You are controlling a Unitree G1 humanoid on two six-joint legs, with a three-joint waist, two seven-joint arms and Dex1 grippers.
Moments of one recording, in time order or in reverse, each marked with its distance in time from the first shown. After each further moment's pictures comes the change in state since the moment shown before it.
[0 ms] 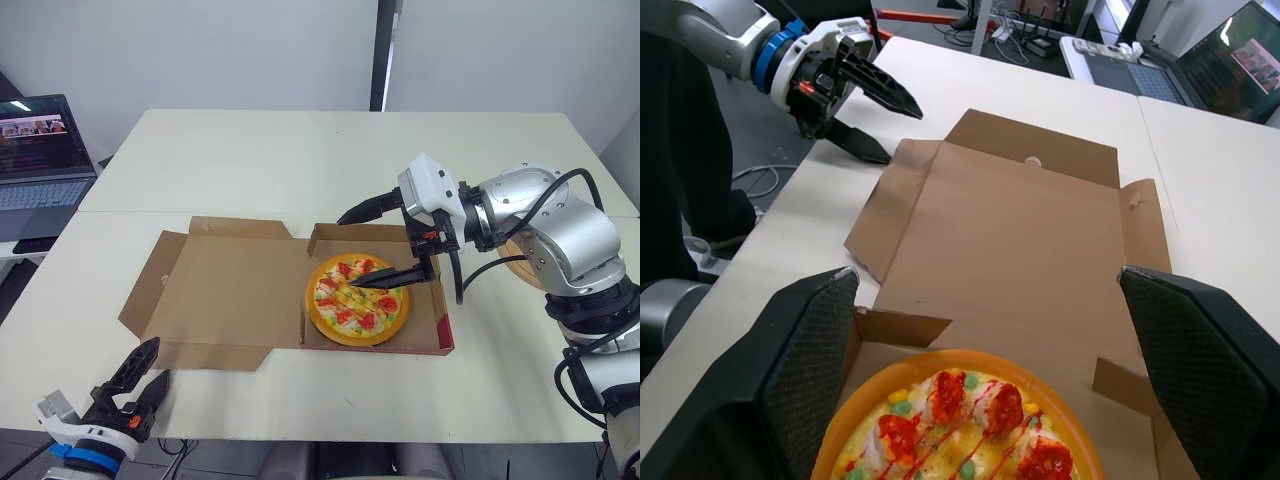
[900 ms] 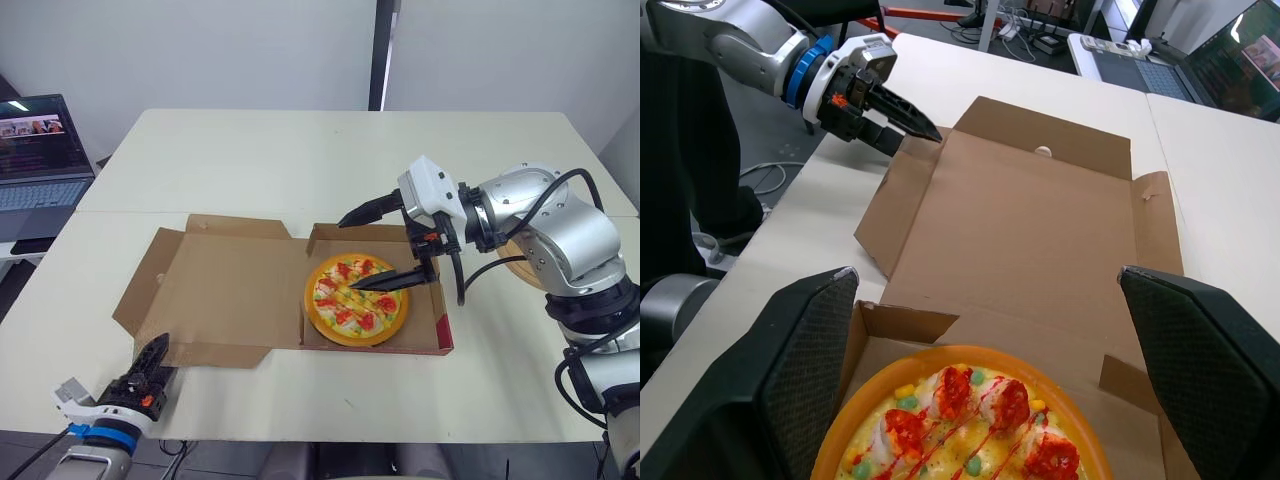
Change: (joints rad) left arm -0.082 -0.034 -0.042 0.037 0.018 -0.037 0.046; right arm 0.000 -0.002 0.003 0.000 -0.001 -0.002 0.015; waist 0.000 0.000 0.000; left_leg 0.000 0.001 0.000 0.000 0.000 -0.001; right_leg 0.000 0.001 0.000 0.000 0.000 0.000
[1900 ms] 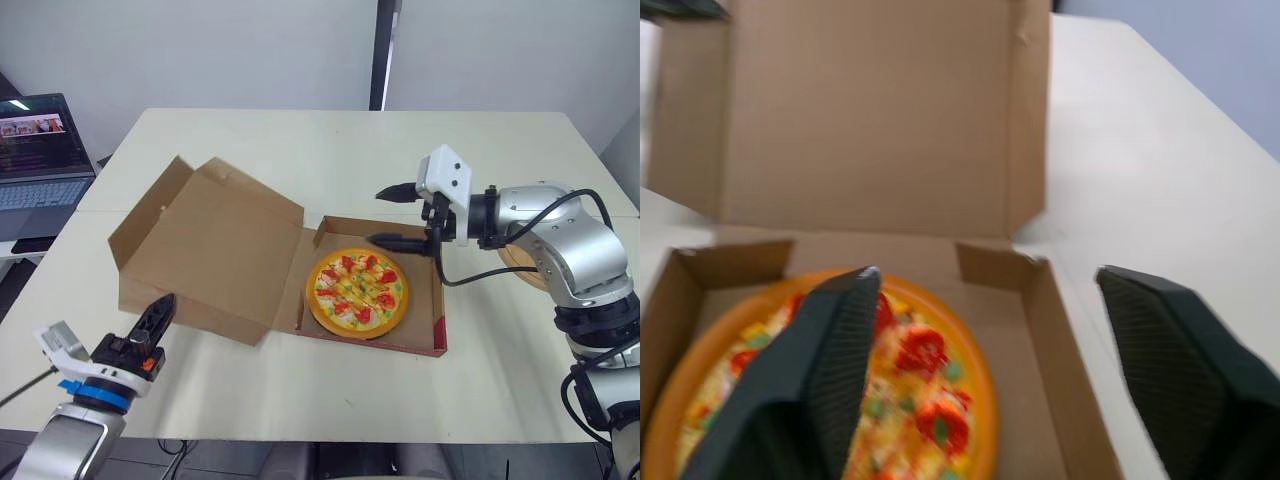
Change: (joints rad) left arm -0.112 0.191 0.005 -0.206 0.048 -0.036 -0.032; right arm 0.121 -0.044 -0.091 0.035 -0.135 0.060 -0.338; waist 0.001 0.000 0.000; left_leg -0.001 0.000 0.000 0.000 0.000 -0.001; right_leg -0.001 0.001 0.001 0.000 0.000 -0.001
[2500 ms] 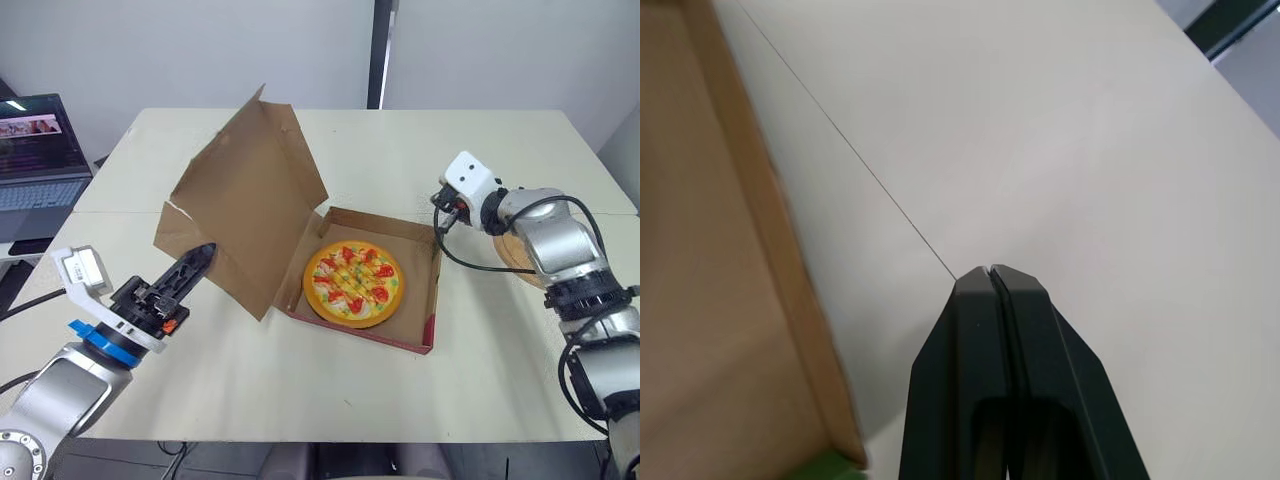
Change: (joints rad) left arm -0.176 0.201 -0.076 -0.048 -0.047 0.048 -0.072; right arm -0.106 0.047 0.086 0.586 -0.351 -0.233 -0.222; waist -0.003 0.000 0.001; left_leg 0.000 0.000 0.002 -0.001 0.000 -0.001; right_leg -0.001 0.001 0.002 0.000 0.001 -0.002
